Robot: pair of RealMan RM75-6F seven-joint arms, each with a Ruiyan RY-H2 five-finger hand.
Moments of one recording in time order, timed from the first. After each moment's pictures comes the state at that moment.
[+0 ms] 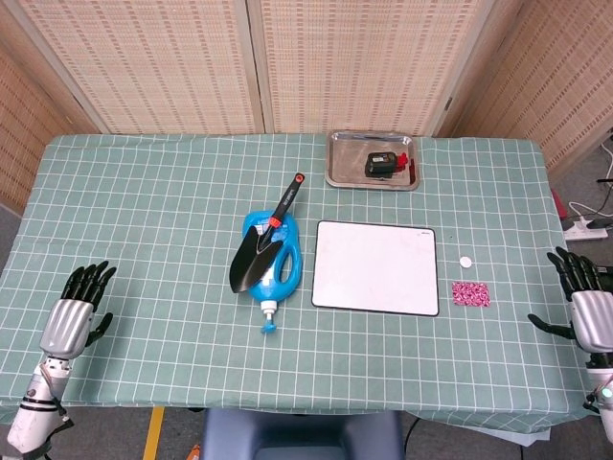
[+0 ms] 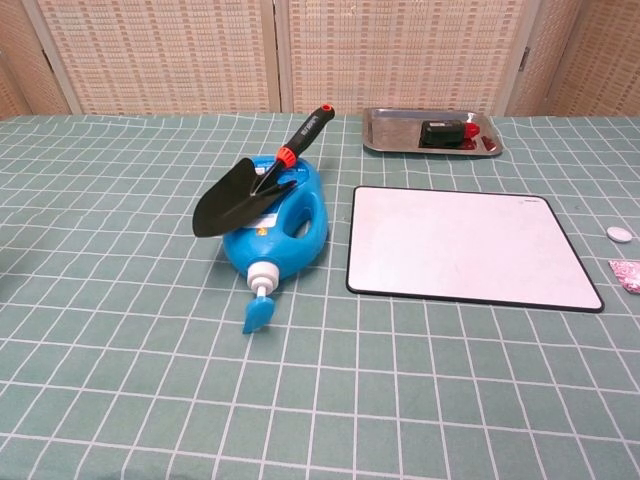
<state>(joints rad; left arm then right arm) -0.27 -1.56 -0.03 -0.86 1.56 1.47 -0.28 0.17 -1.51 0.07 -0.63 -1.52 1.47 0.67</state>
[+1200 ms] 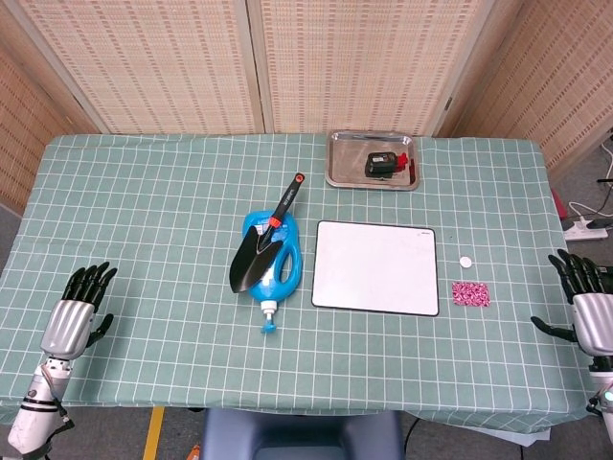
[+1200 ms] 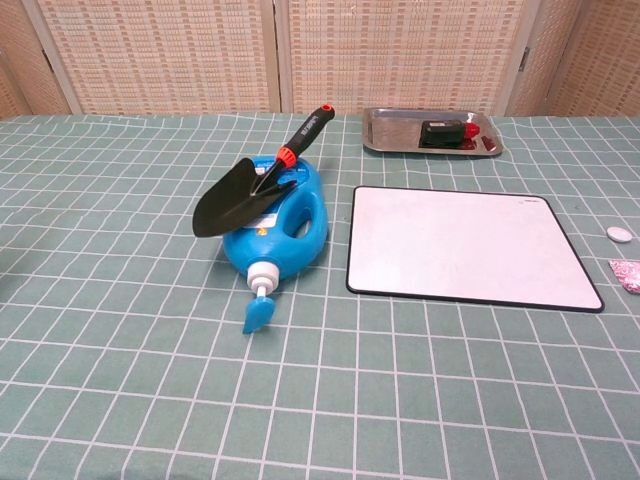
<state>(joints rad) -0.27 -1.55 -0.03 -0.88 1.56 1.47 -0.27 0.16 -1.49 0.06 -0.65 -1.53 1.48 0.62</state>
